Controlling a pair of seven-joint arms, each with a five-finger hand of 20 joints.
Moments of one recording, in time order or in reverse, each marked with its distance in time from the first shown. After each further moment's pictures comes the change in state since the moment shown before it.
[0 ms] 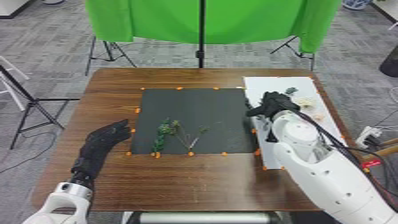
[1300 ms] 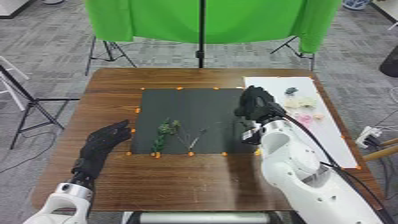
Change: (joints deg) left arm 0.2 -0.2 0.0 -0.2 0.1 -0.3 -0.1; right arm -8.9 -1.1 1.1 -14.4 7.7 19.5 -6.0
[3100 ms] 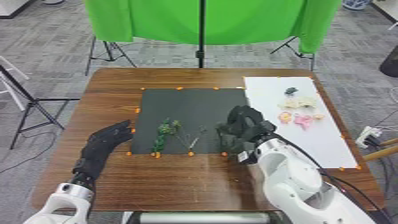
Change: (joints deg) left arm 0.1 -0.1 0.0 0.0 0.0 -1.1 0.0; right arm -7.4 2.7 0.7 -5.3 -2.3 -5.1 -5.7
